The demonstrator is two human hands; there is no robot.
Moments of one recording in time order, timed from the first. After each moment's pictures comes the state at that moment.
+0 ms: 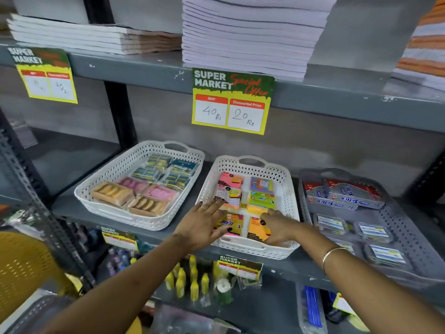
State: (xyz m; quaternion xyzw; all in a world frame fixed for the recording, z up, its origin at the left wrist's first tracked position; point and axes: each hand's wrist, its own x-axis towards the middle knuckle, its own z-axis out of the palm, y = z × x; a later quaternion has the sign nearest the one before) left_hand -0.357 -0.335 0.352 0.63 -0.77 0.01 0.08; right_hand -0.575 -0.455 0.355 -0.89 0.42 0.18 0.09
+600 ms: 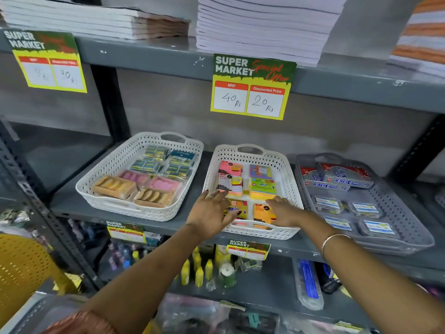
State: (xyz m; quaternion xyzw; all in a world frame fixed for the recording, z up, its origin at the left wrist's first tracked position) left_hand -0.356 -0.335 0.348 0.63 -0.77 0.04 0.09; right_hand -0.568 -0.429 0.362 -0.84 0.50 0.16 0.13
